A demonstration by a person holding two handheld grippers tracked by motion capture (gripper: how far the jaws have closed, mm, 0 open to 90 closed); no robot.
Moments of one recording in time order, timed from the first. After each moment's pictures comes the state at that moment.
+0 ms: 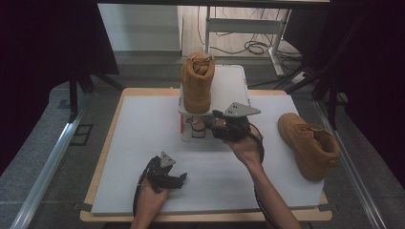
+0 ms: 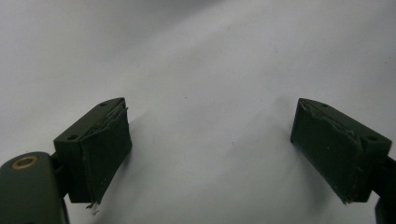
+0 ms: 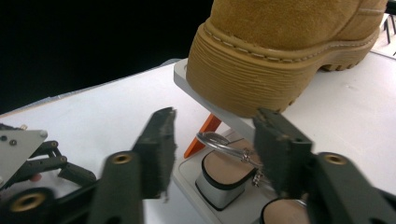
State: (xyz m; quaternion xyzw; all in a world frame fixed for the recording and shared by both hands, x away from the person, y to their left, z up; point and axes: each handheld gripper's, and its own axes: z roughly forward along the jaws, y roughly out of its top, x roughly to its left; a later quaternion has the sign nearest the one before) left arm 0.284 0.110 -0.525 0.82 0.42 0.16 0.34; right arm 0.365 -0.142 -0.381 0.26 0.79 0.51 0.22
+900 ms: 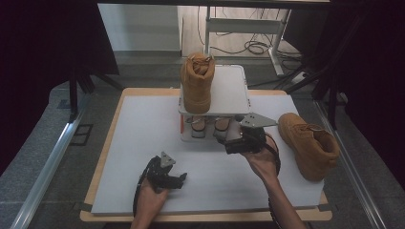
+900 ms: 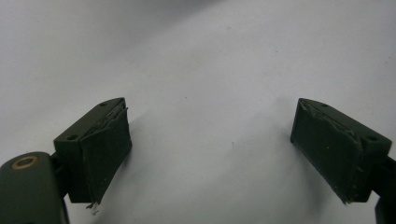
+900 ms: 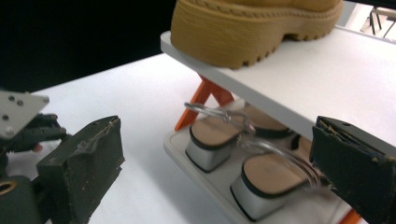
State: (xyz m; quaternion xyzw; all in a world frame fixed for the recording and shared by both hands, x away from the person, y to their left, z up) left arm 0.284 0.110 -0.524 0.82 0.42 0.16 0.34; right arm 0.342 -0.184 -0.393 0.28 0.78 0.51 0.23
